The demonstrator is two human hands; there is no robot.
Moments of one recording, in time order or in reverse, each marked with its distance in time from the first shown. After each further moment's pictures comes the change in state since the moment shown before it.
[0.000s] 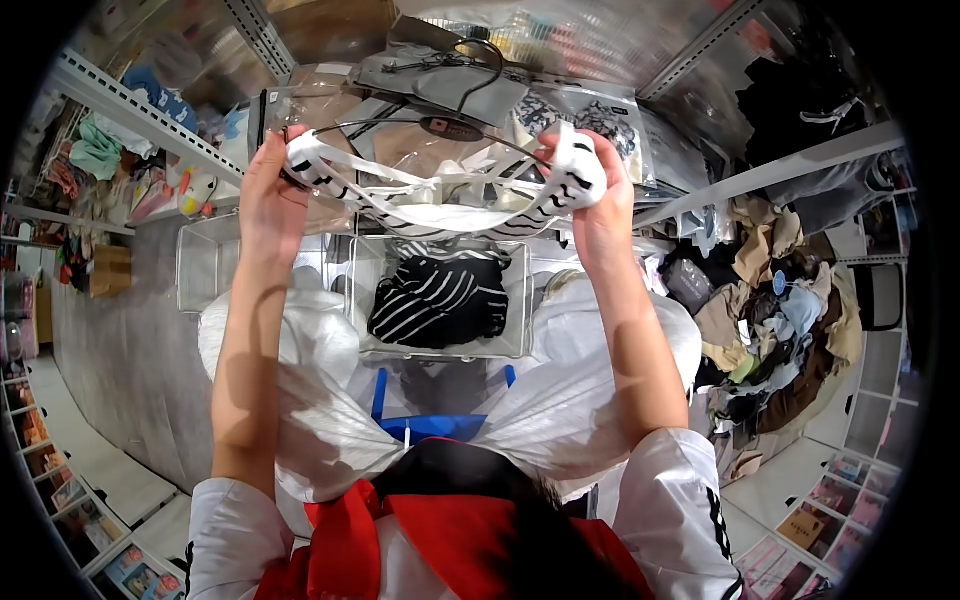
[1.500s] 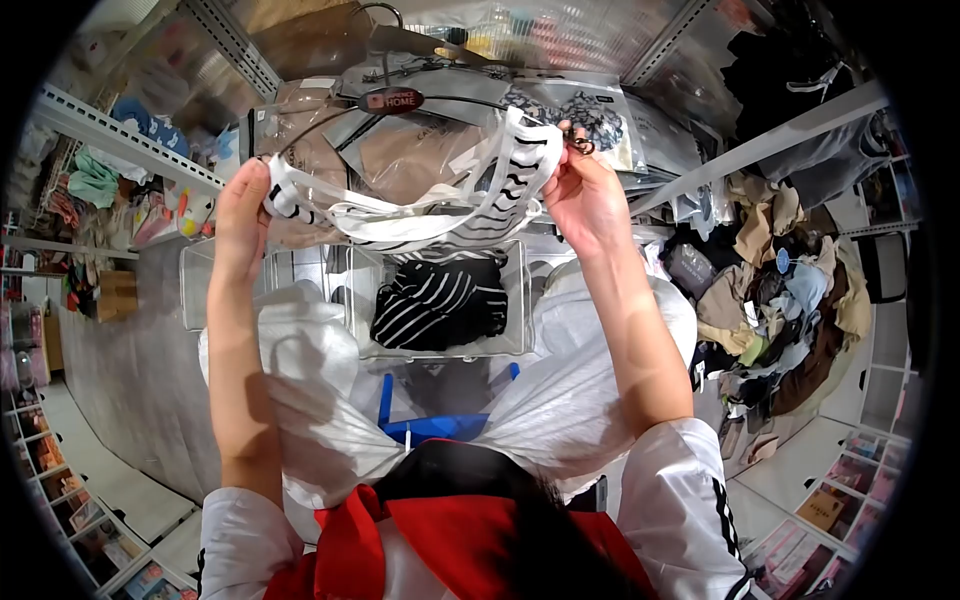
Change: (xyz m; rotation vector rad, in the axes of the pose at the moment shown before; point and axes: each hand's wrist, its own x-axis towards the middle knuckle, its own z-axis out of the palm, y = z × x) left_hand 0.004 0.016 -0.012 0.416 -0.140 -0.027; right_hand 0.001 -0.012 -0.010 0.720 -0.049 0.266
